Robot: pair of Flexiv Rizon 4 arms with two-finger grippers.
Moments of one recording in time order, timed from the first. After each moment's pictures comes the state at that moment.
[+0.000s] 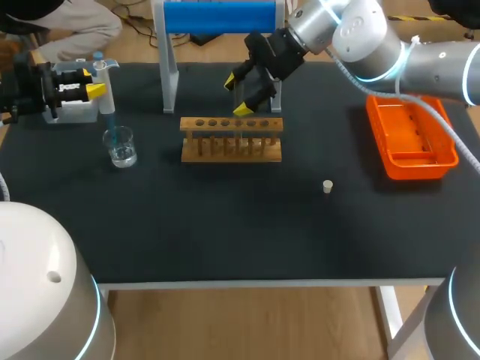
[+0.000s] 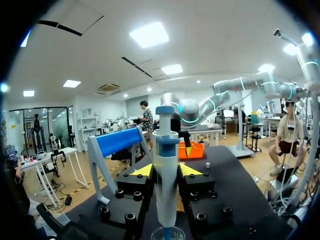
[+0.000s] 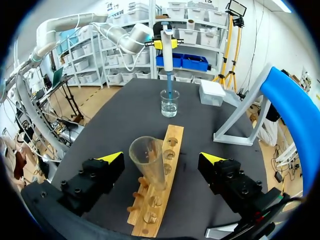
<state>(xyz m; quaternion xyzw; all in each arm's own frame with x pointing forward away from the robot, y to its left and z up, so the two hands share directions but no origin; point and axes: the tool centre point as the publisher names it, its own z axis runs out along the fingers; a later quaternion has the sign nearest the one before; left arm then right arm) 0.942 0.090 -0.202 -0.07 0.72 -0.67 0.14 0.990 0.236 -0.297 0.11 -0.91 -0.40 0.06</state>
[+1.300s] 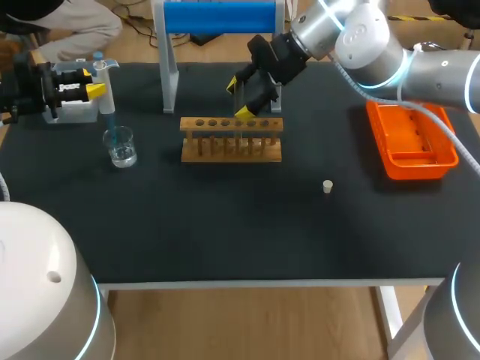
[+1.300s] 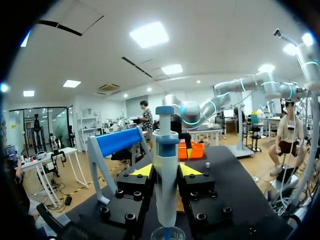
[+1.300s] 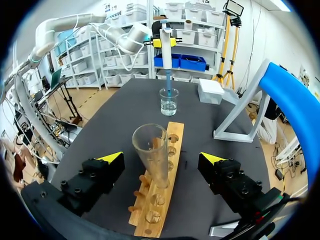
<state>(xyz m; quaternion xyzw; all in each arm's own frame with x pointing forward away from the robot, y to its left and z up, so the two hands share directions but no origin) 0.942 0.090 -0.202 -0.07 0.72 -0.67 0.14 0.989 0.232 -0.303 0.09 -0.91 -0.41 0.05</state>
